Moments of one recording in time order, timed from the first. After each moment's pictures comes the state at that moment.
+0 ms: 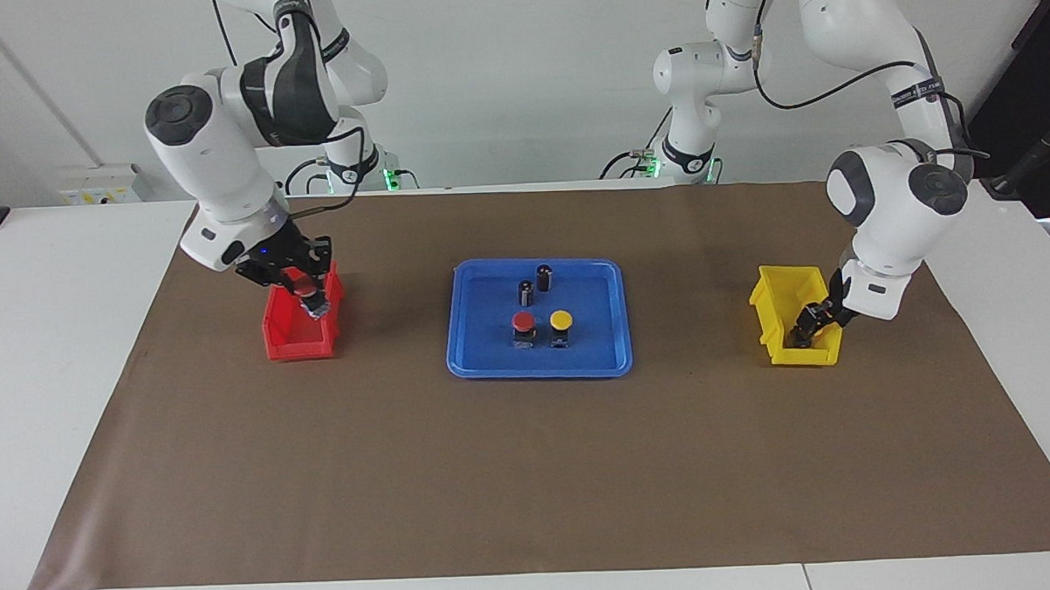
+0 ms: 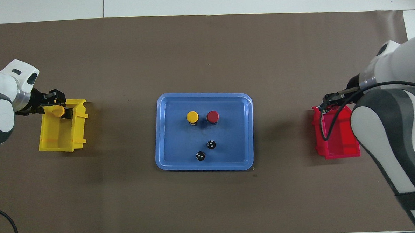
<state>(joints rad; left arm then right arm) -0.02 0.19 0.04 -1.97 -0.01 2.16 -0.23 0.02 0.05 0.14 -1.83 0.06 1.85 0.10</state>
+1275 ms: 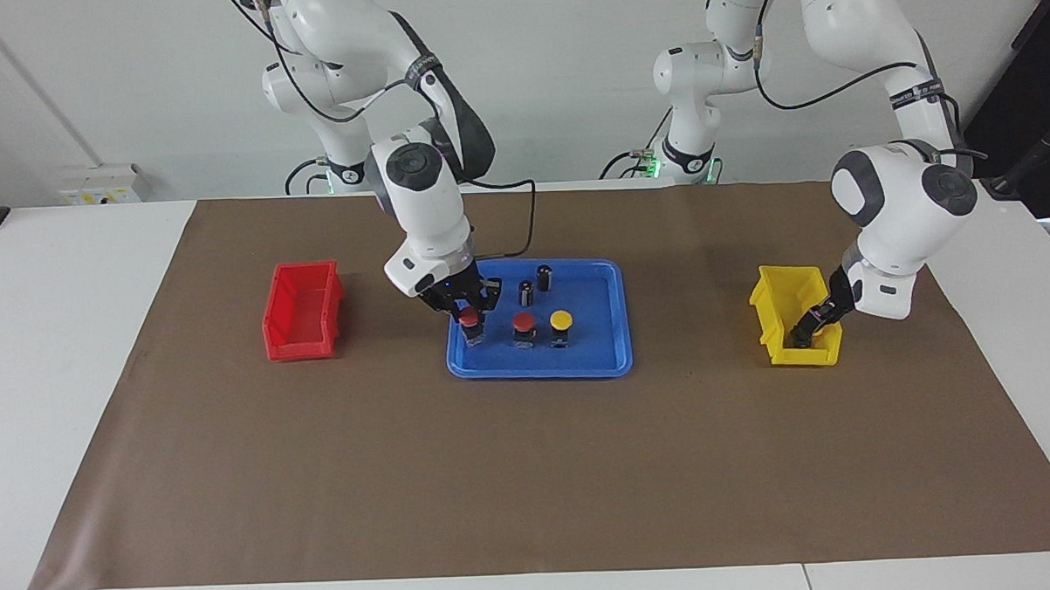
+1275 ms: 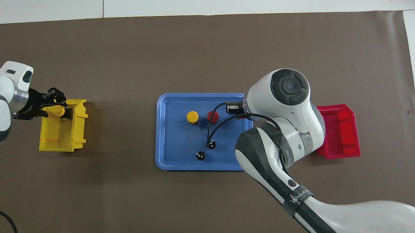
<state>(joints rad) -0.01 0.19 0.05 -1.98 -0.04 2.14 -0.32 0.31 0.21 0.15 -1.97 0.07 2.24 0.54</state>
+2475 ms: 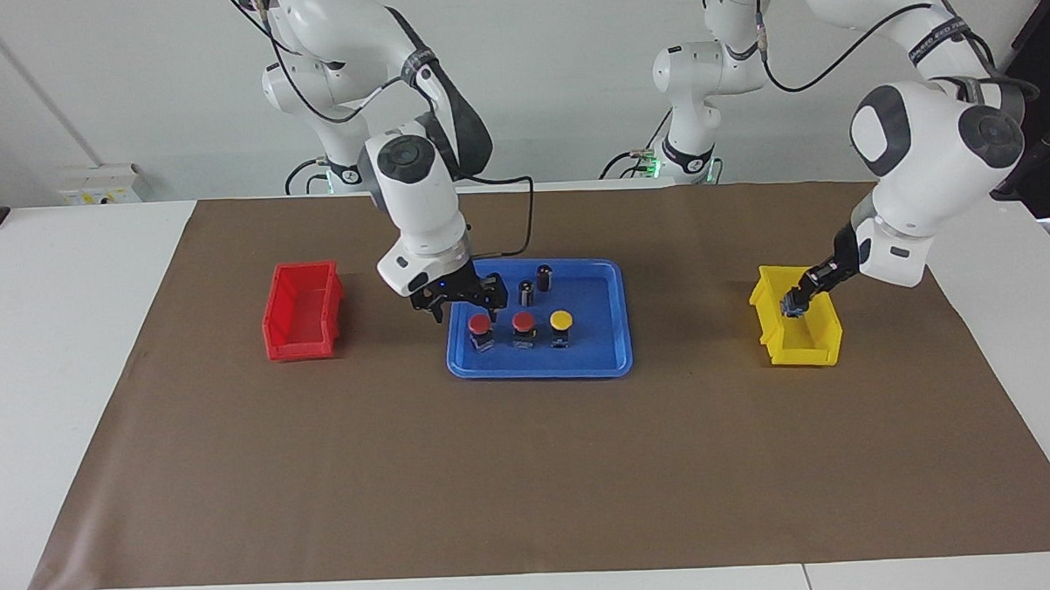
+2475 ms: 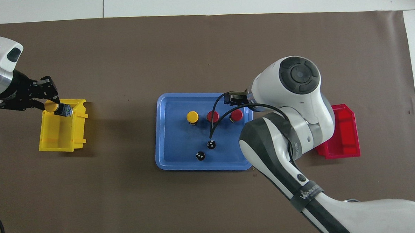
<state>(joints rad) -0.14 0.15 0.03 -1.64 -0.05 1.68 -0.39 0.25 0.19 0.13 -1.81 0.05 2.04 0.54</state>
